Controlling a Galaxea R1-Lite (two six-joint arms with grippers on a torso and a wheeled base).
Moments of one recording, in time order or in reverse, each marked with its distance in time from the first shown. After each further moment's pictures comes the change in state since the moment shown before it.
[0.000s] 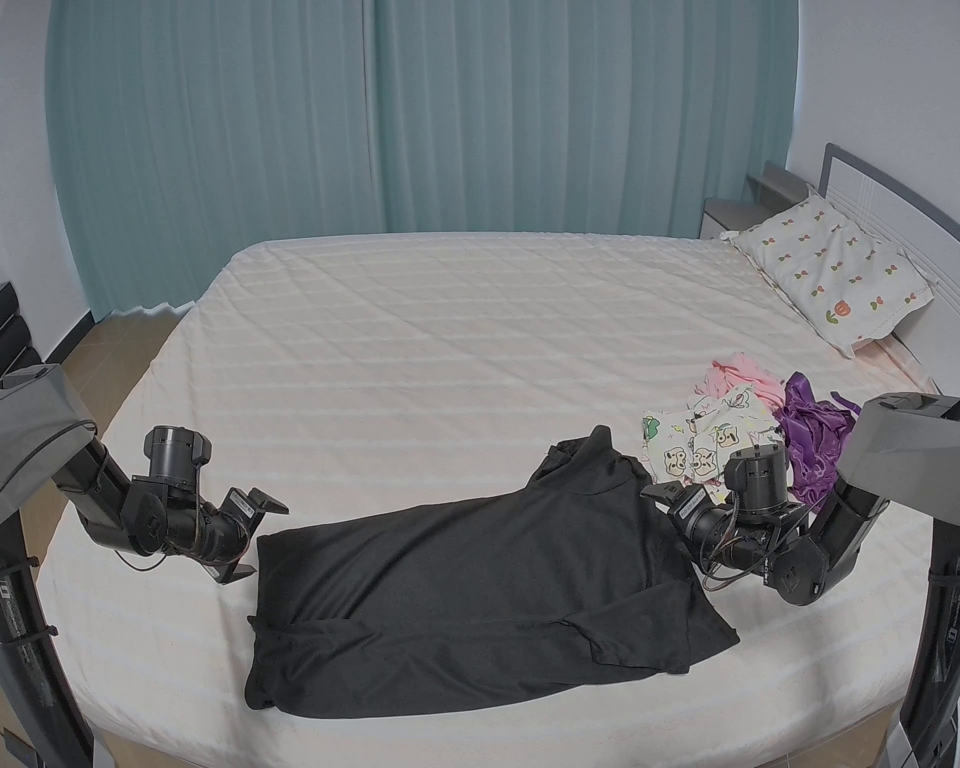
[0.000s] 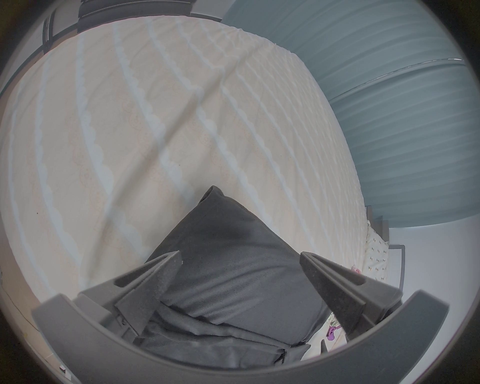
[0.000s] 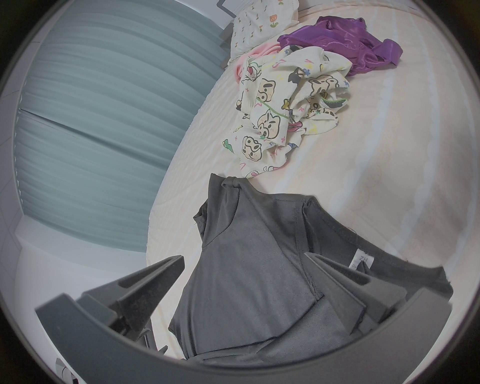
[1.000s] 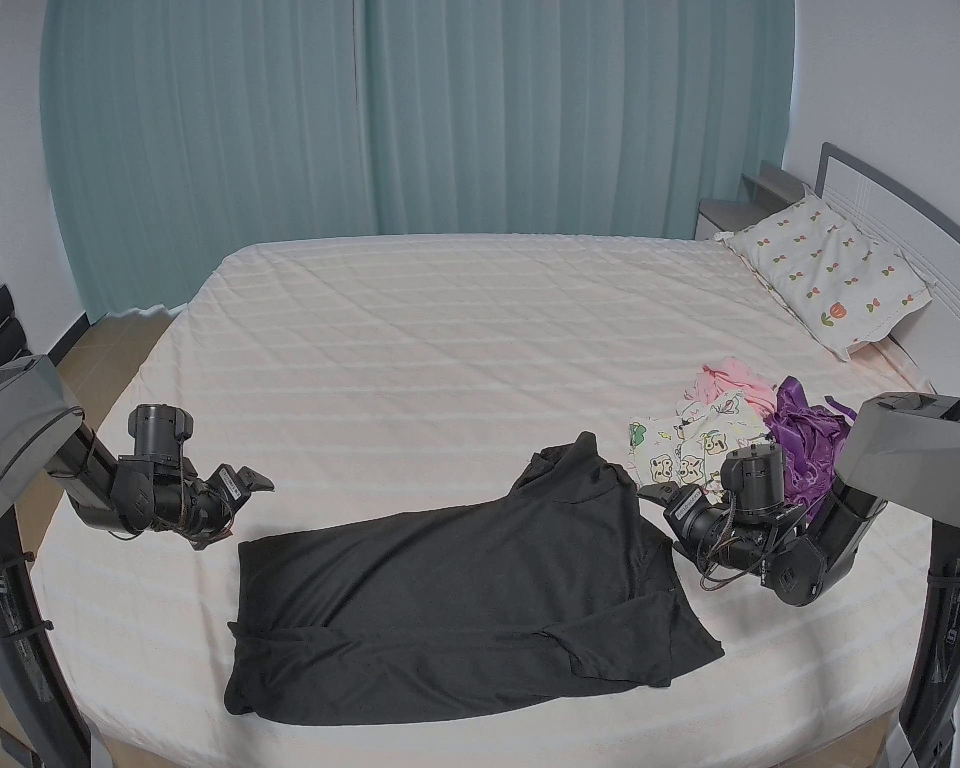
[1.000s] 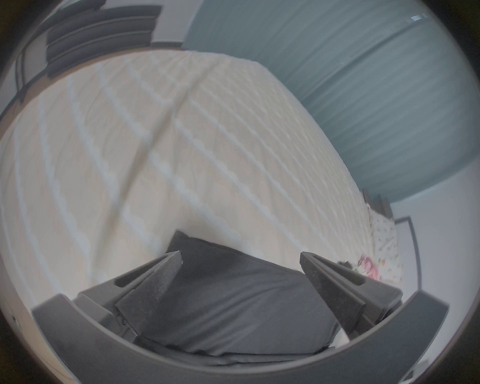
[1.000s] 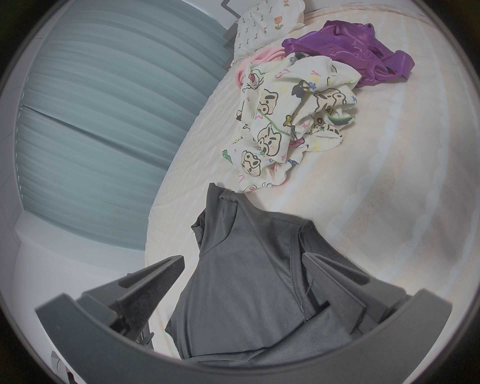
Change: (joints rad) left arm 0.051 0.004 -0.087 0.001 0.021 0.272; right arm 0.013 -0.001 -0.004 0.003 -0.006 -0.022
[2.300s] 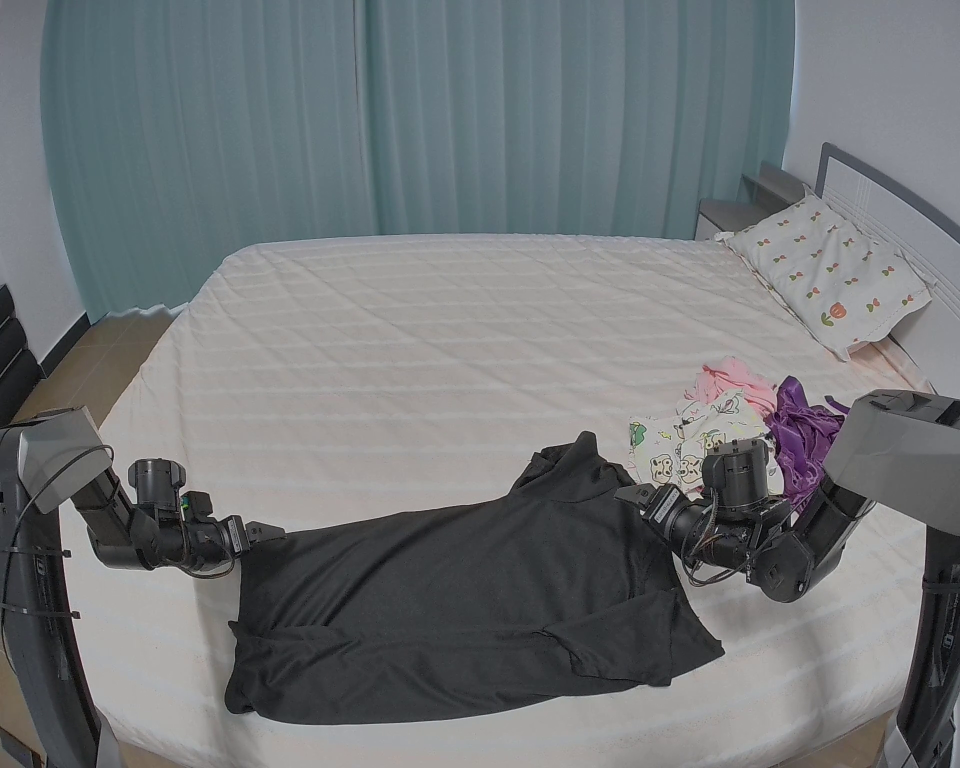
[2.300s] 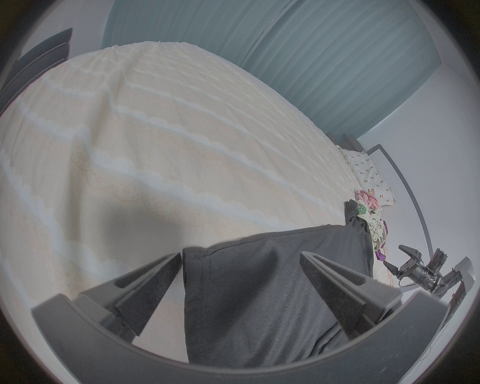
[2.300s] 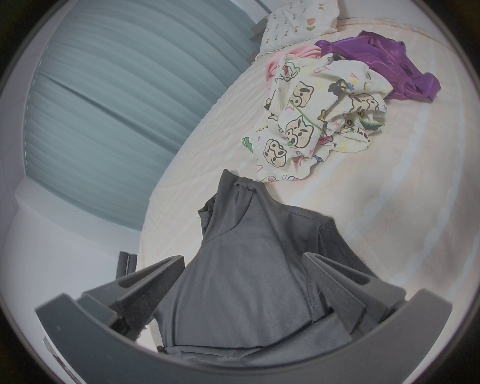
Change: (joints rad) left arm 0.130 0.273 -0.020 -0.211 -0.323 0.483; right arm 0.043 0.011 -0.062 0.047 0.000 -0.125
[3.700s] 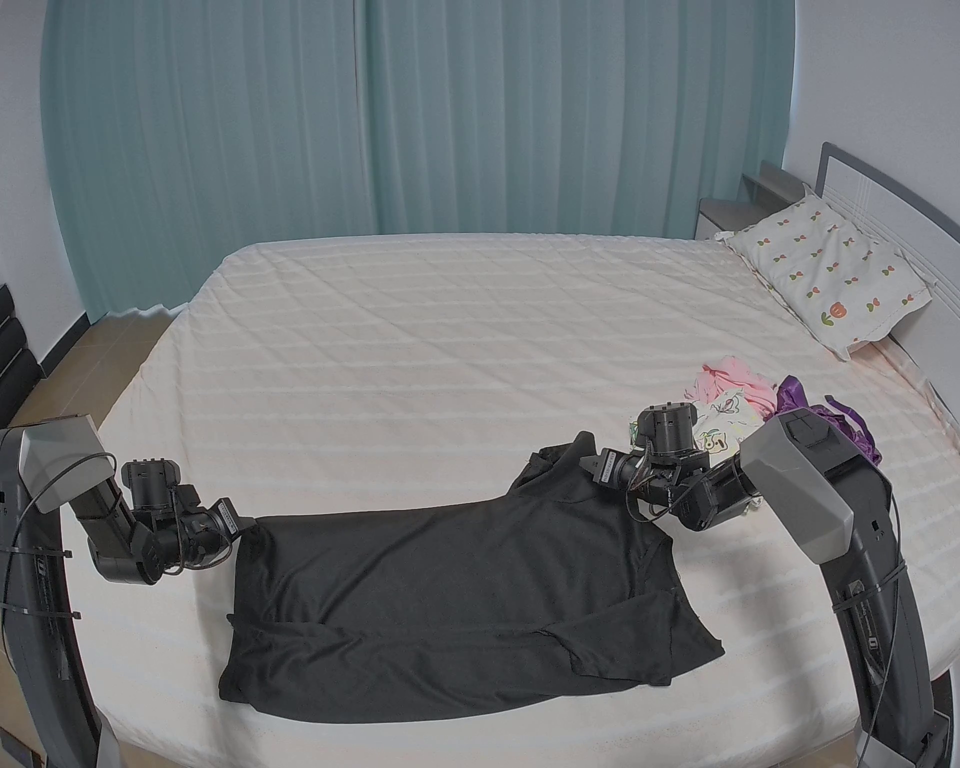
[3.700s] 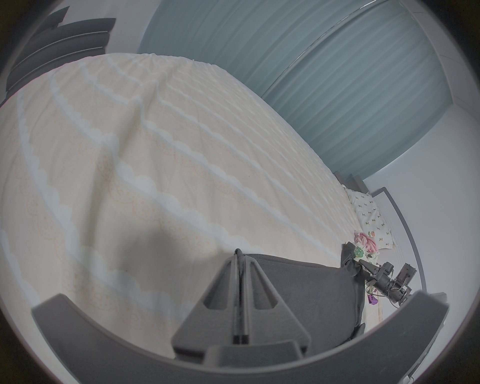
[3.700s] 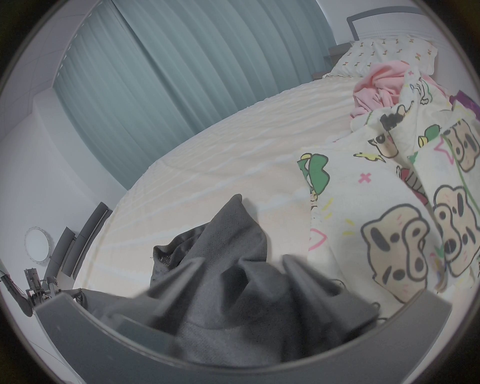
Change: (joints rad) left arm -0.001 0.003 0.080 -0.270 0.088 -0.269; right arm -0.066 0.468 -0.904 0.382 0.044 -0.485
